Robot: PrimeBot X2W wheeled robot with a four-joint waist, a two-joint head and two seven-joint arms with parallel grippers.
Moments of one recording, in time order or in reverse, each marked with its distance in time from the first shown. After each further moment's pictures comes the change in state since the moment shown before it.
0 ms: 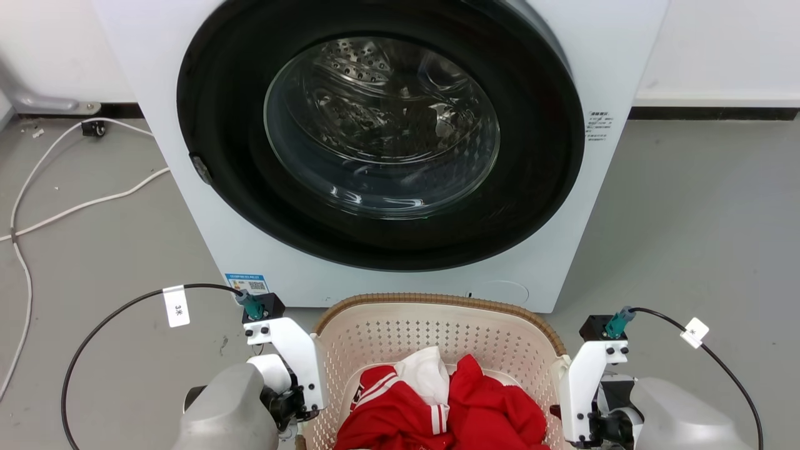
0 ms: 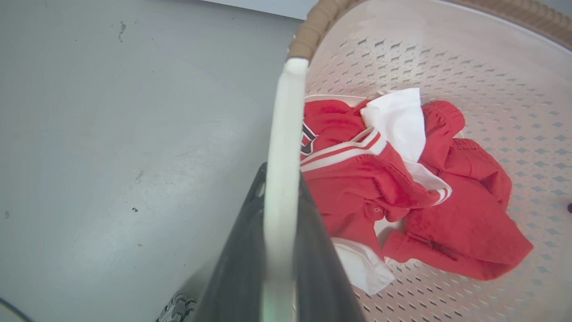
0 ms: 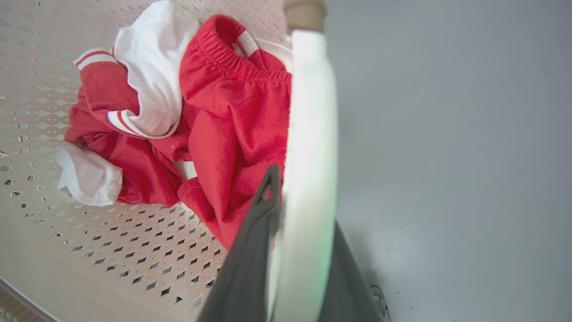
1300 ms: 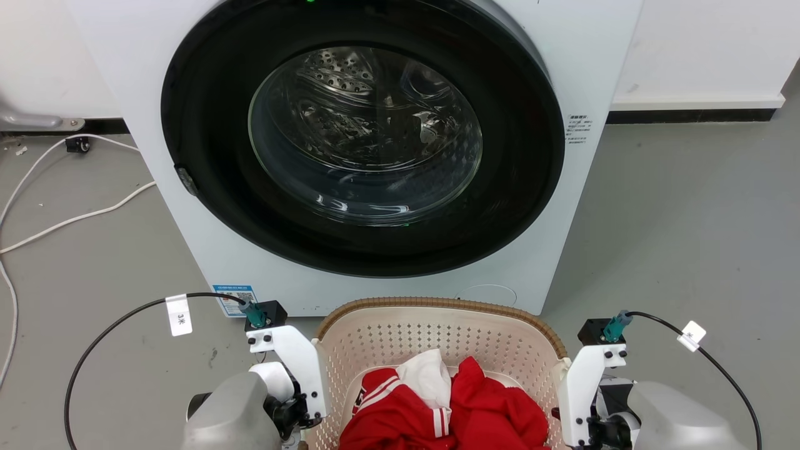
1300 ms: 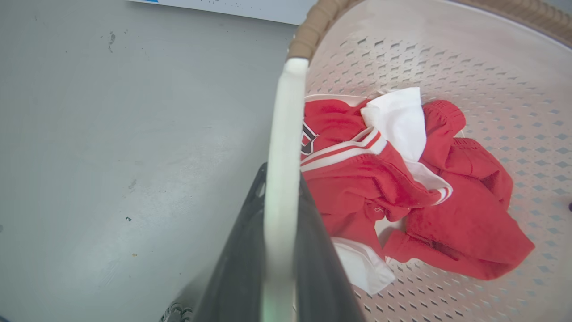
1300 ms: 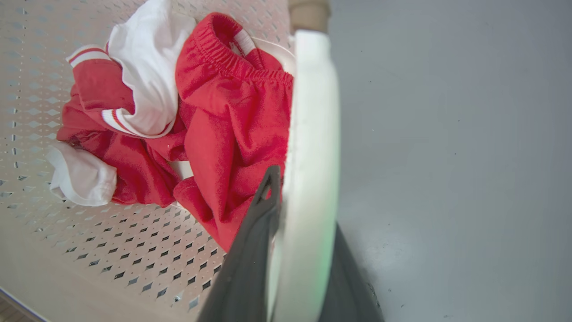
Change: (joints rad) left arm 0.019 -0.004 -0.036 0.001 -0.032 -0.004 -0.032; right arm -0.004 0.016 0.065 0.030 0.026 0.000 -0.030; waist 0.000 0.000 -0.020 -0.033
